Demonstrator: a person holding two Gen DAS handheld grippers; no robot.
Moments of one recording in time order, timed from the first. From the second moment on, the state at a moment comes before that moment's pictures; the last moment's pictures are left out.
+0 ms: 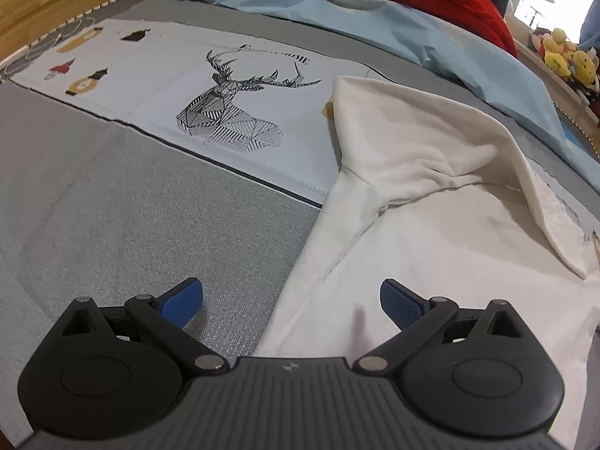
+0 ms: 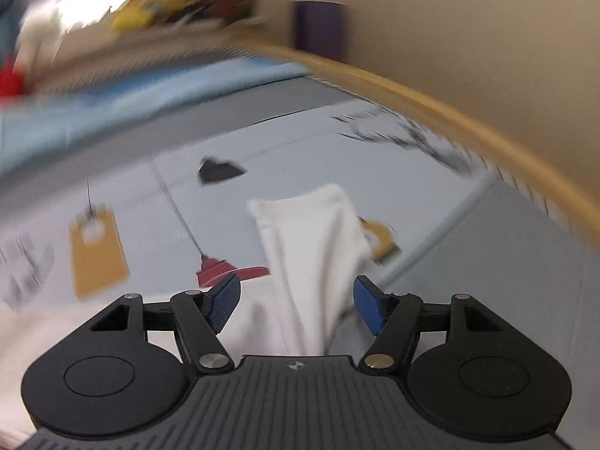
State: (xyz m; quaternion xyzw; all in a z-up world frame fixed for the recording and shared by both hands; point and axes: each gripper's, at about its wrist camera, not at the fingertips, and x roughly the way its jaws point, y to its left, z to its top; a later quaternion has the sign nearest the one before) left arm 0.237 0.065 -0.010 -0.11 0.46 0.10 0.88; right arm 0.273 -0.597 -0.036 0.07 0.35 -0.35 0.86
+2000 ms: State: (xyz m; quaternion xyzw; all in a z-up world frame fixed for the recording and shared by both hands) left arm 0.384 -0.077 0.096 0.07 0.45 -0.07 0.89; right arm 0.137 -0.410 0.018 0.21 0.34 -0.18 0.90
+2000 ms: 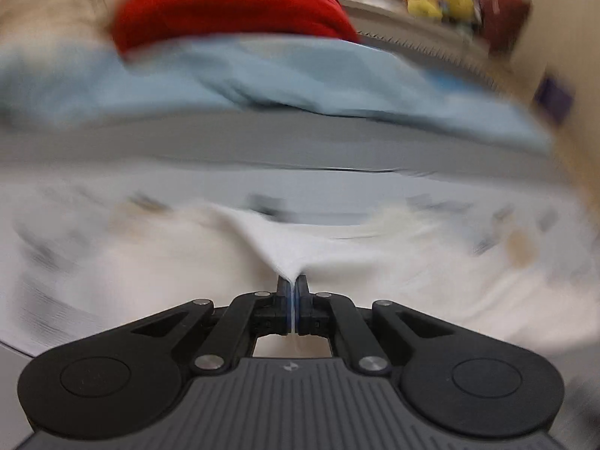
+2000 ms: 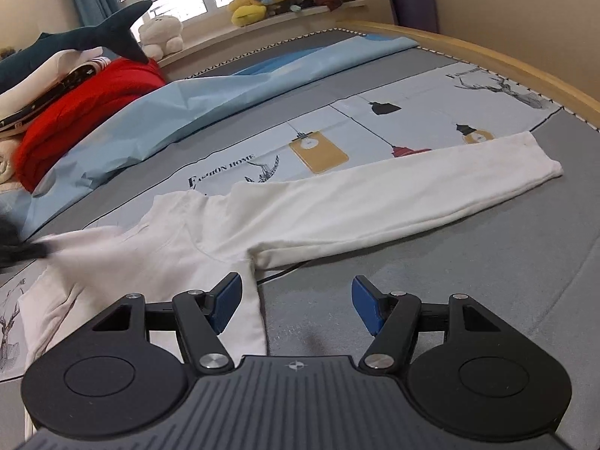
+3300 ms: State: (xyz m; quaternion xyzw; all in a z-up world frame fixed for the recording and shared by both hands) left arm 0.093 0.050 -0.073 0.01 0.55 -0.01 0.83; right arm 0.008 -0.402 -0.049 0.20 0.50 0.04 0.84
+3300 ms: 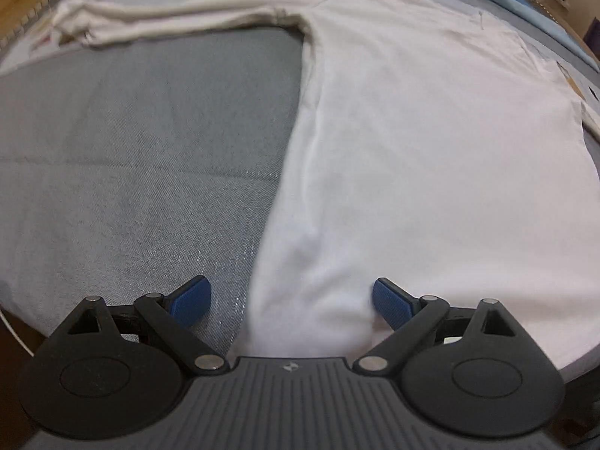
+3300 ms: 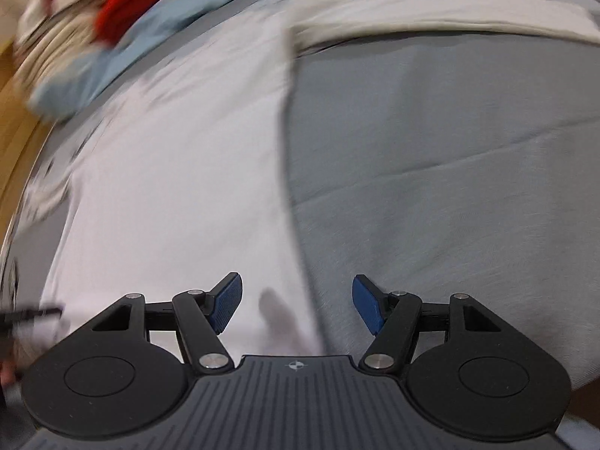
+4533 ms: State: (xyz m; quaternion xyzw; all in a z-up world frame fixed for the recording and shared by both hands) left arm 0.235 0.280 -0.035 -0.31 0.37 0.27 0.83; right arm 0.086 -0.360 0.002 0.22 0.34 -0.02 0.91
